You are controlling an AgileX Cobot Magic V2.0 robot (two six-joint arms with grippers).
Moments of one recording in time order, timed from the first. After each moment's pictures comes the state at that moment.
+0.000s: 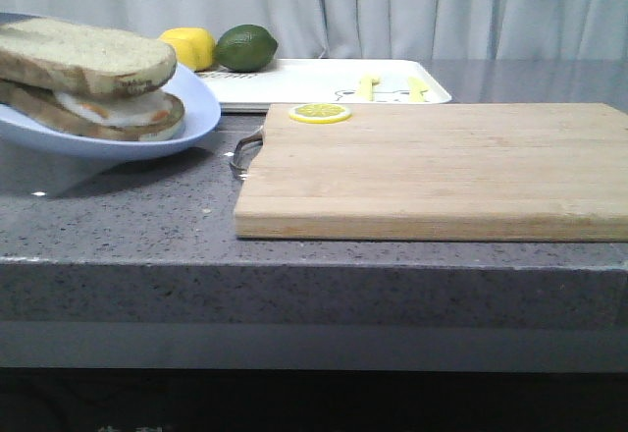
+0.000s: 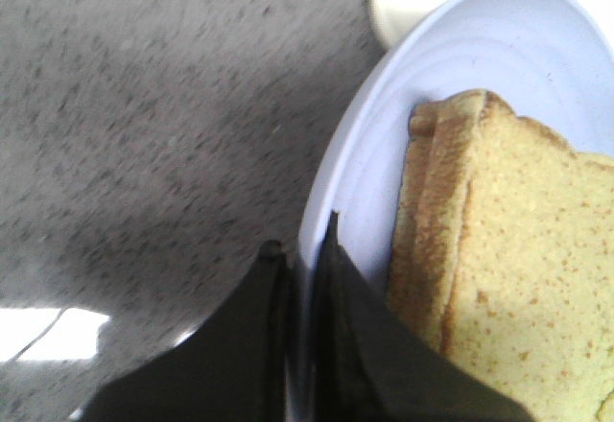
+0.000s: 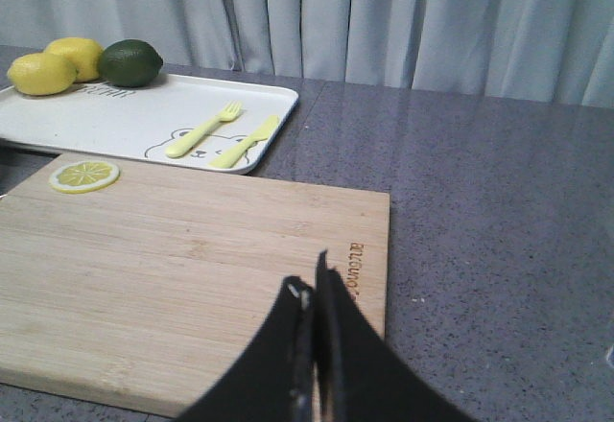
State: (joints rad) left arm 0.09 1.62 -1.48 -0.39 1.04 0.19; right arm 0.15 0.12 -0.33 -0.04 0.37 0.05
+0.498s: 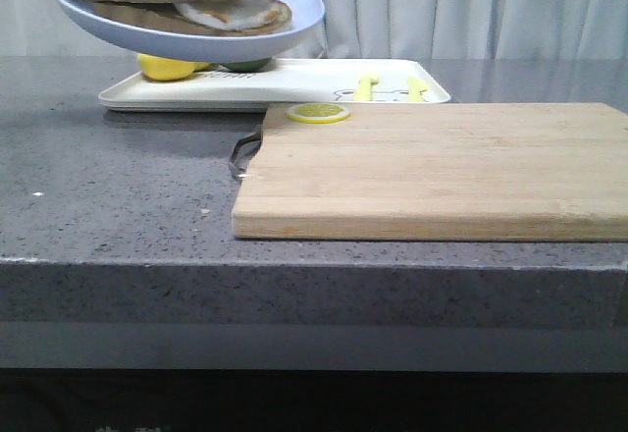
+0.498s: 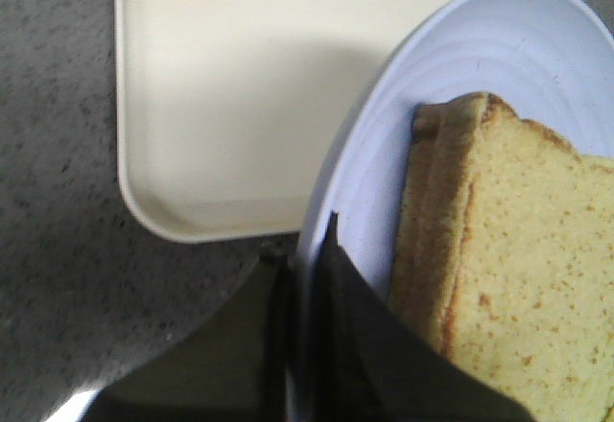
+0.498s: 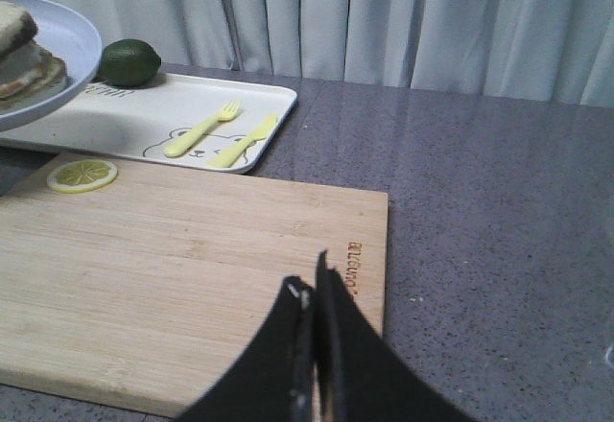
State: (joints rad) left arm 0.00 1.89 -1.85 -0.60 1.08 0.23; right arm 0.15 0.12 -0.33 -0.04 0.37 0.05
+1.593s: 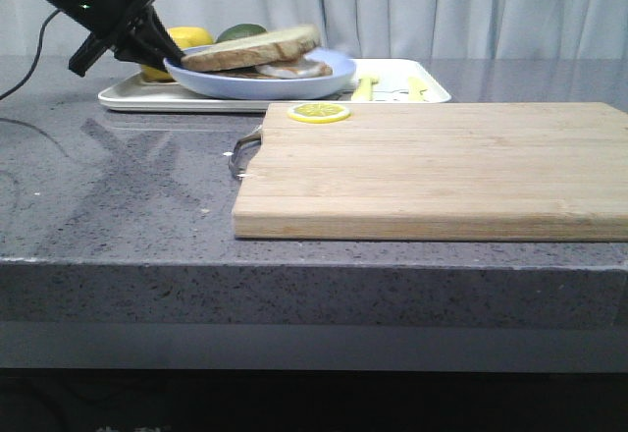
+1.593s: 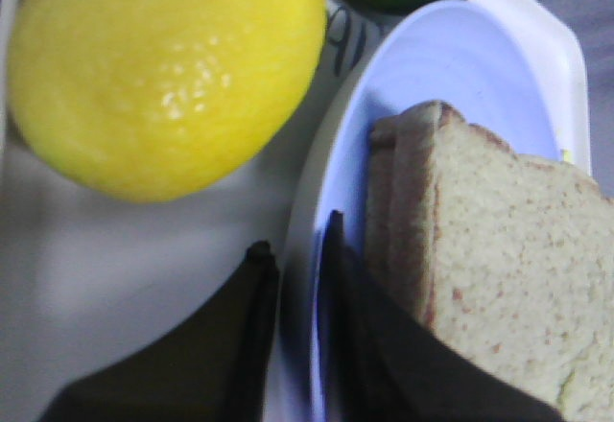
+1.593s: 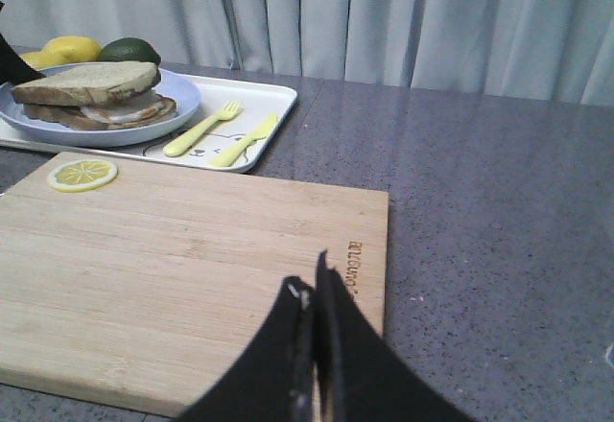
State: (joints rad) left arm -0.03 2.53 -2.59 -0.74 1.18 -0.01; right arm 0.15 0.12 -0.33 -0.04 0.38 0.05
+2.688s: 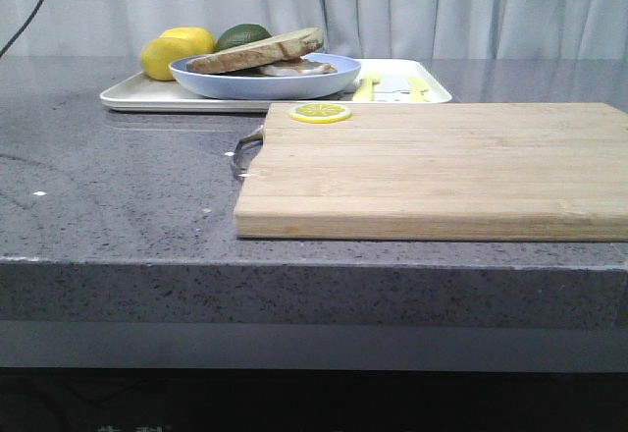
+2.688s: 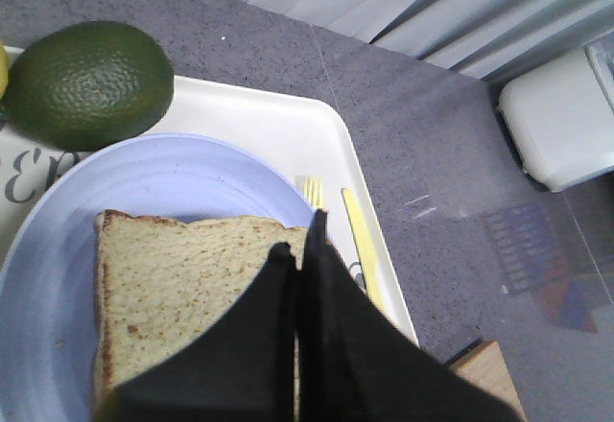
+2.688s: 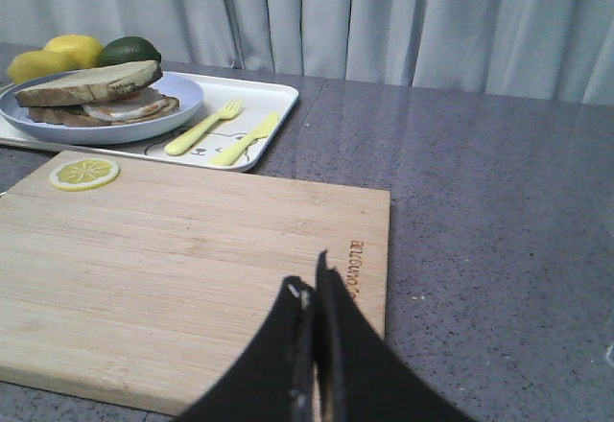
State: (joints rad) left arm -0.04 2.53 -2.94 -0.84 1.26 -0.01; right arm 0.15 0.12 -0.33 -0.04 0.38 0.05
